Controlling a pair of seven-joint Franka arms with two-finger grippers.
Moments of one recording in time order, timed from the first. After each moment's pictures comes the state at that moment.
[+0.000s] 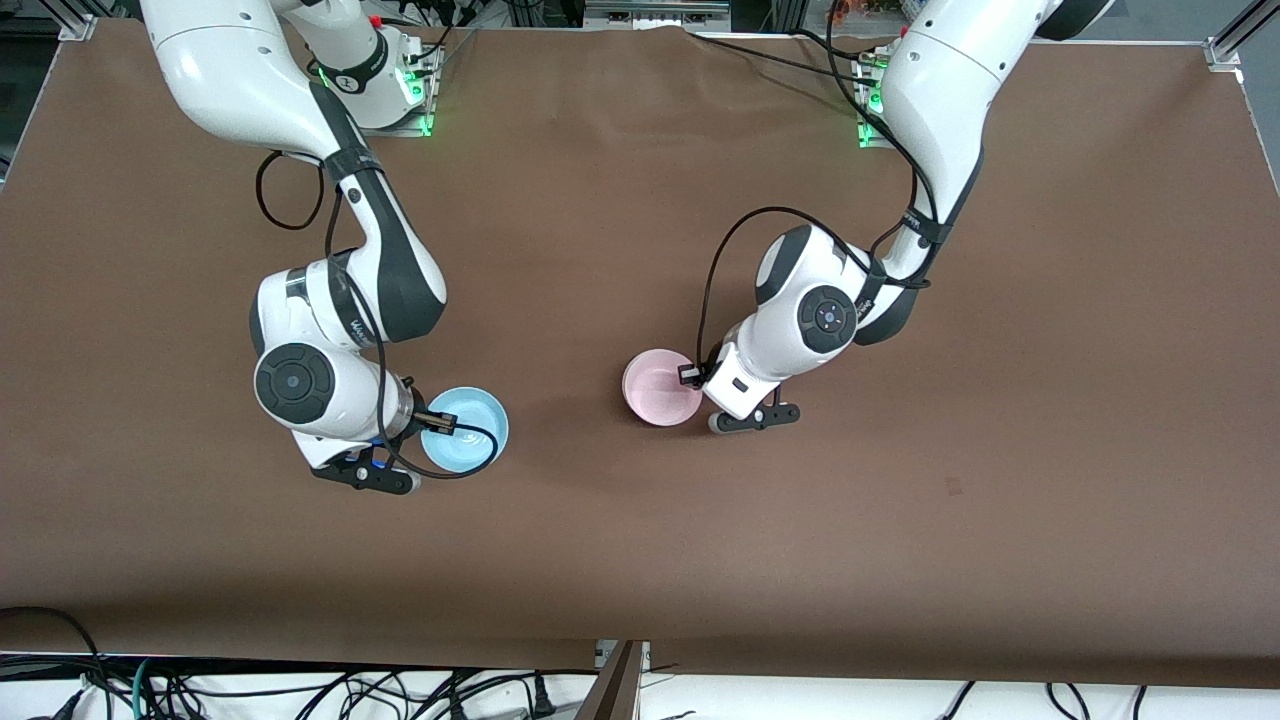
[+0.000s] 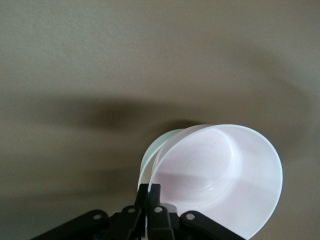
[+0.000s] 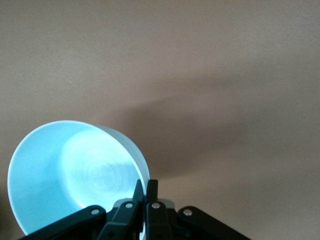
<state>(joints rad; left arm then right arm) -0.40 0.70 -0.18 -1.57 -0.30 2.34 -0.54 0.32 0.73 0.00 -1.26 0.02 1.88 0.51</state>
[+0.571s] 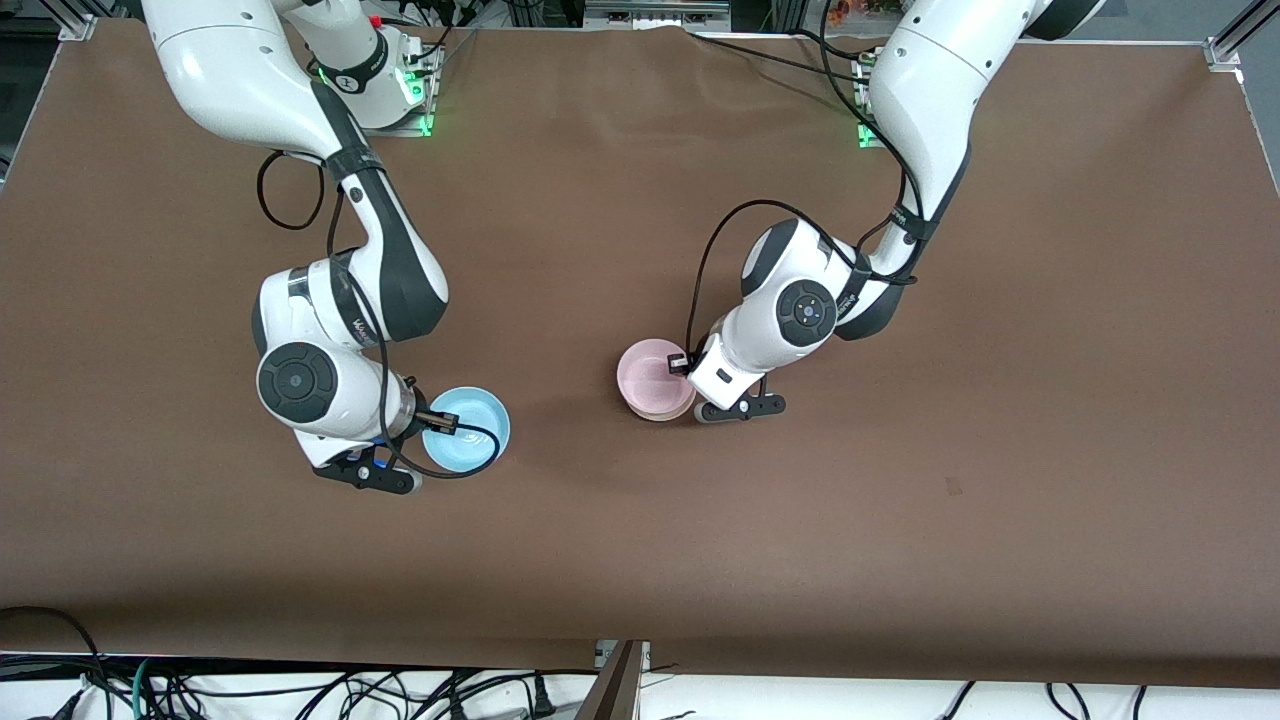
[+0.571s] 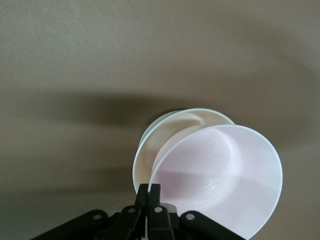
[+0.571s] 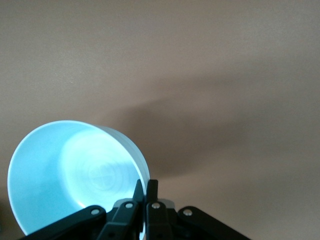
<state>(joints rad) -0.42 0.71 -0.18 -1.57 -0.28 2.31 -0.55 0.33 0.73 0.00 -1.26 0.02 1.88 0.53</state>
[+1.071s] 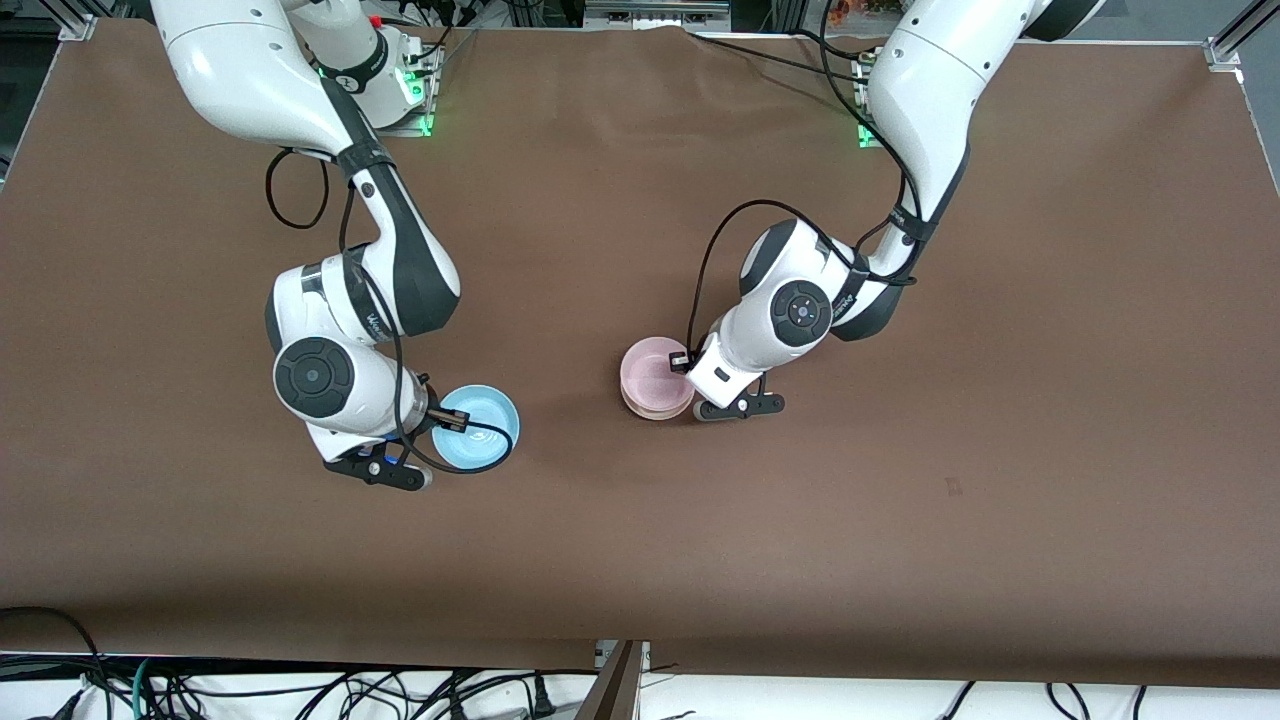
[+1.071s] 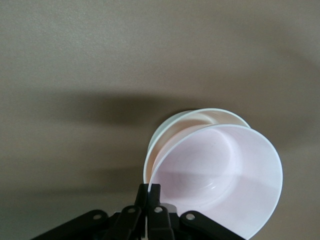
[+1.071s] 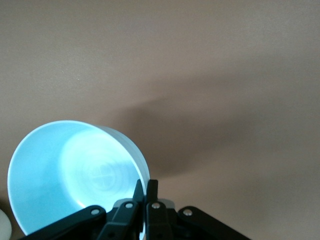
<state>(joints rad) -0.42 0.72 -0.18 -1.57 -0.25 2.30 -0.56 0.34 0.73 0.00 -1.25 0.02 1.88 0.58</state>
